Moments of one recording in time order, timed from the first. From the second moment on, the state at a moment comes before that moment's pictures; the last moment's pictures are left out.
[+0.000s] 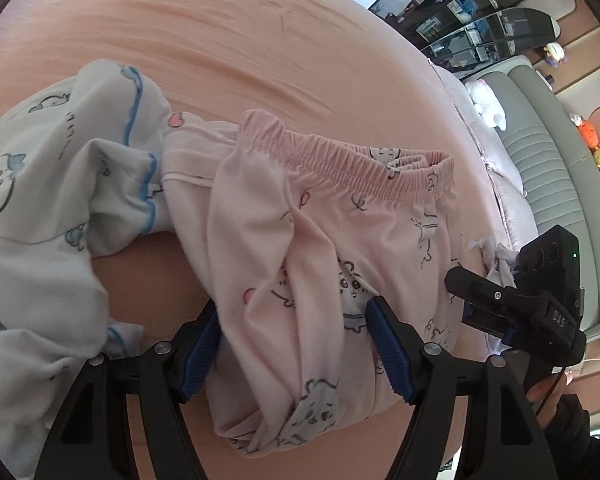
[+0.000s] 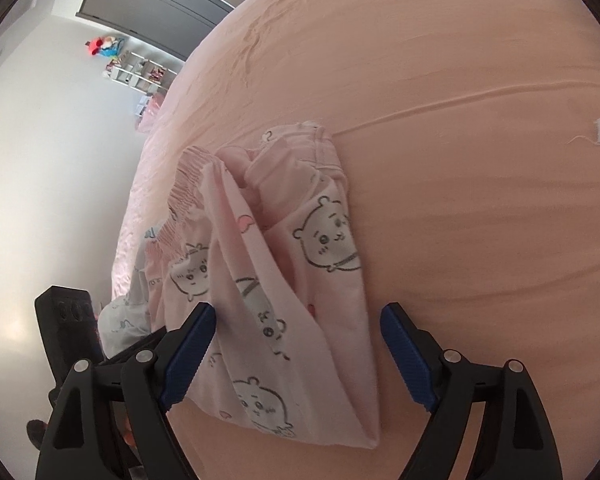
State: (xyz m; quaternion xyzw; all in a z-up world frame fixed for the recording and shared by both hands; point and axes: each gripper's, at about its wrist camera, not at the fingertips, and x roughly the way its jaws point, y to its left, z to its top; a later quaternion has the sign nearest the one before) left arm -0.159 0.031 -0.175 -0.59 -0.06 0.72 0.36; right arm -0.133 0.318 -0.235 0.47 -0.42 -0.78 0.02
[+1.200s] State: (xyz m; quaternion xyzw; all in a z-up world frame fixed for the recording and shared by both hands) left arm -0.130 0.011 -0.173 -0.54 -0.10 0.77 0.33; right arm -0.099 0.298 -0.239 0.45 -0.42 -0.78 -0.06
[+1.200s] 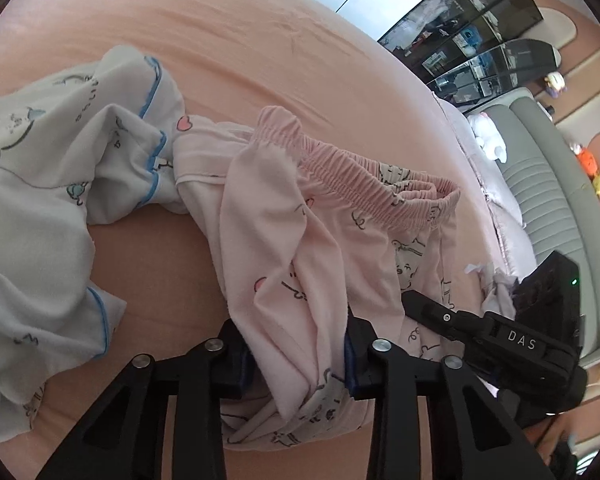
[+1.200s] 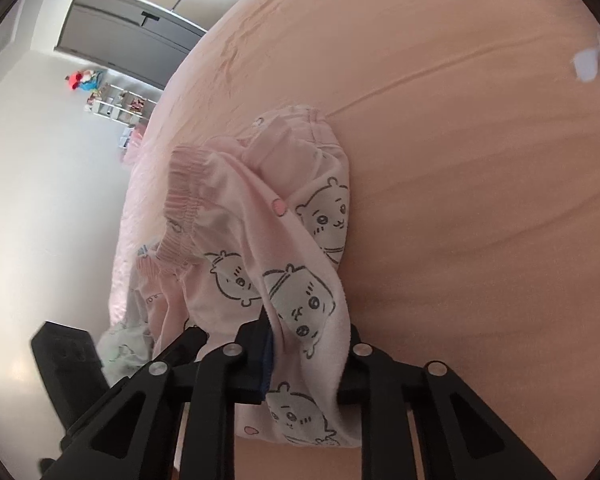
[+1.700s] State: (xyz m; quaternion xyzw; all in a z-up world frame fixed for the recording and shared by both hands) left arm -0.106 0.018 -0.136 -0.48 -0.07 0.79 0.37; right arm -0.083 0.231 -0.165 0.43 -0.19 -0.88 -0.08
